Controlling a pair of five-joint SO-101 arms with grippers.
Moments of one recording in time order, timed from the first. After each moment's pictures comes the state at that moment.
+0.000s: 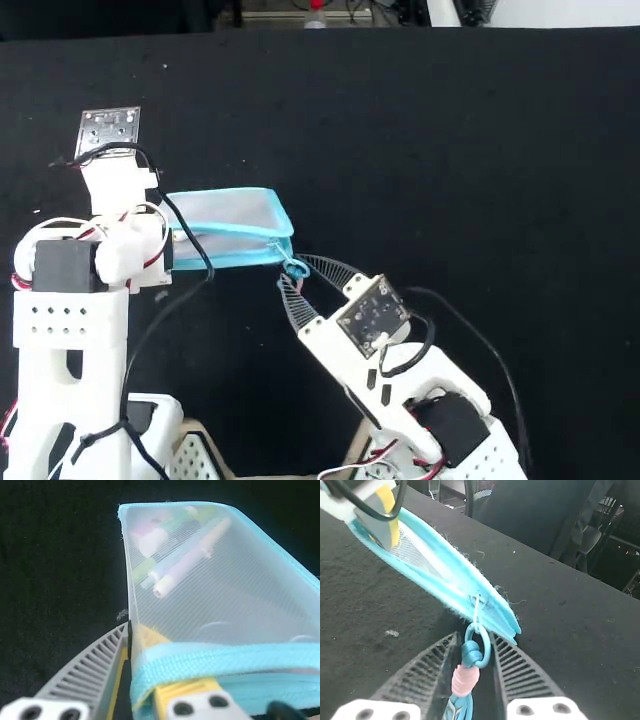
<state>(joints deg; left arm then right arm) -4.2 -42.6 22.8 89.5 2.9 -37.7 -103.2 78.8 52.1 7.0</state>
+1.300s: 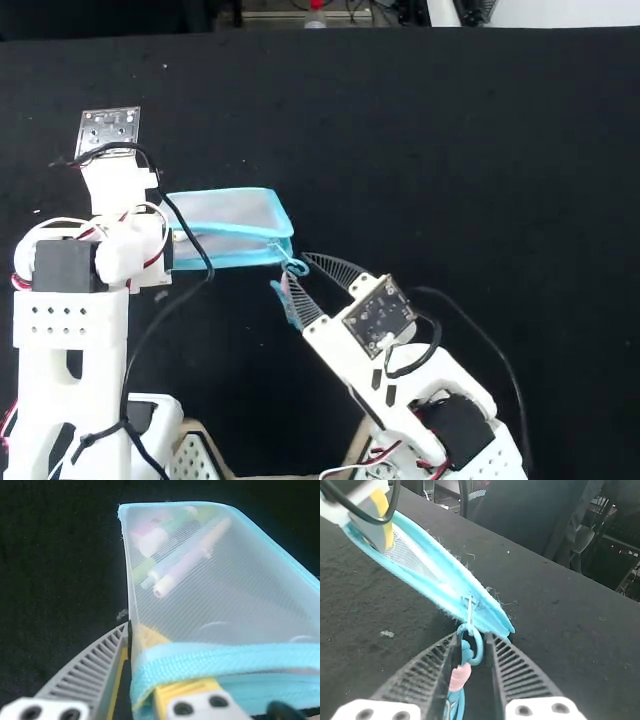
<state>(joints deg) -4.2 -42.6 22.8 89.5 2.9 -36.6 -103.2 77.1 53.8 7.3</state>
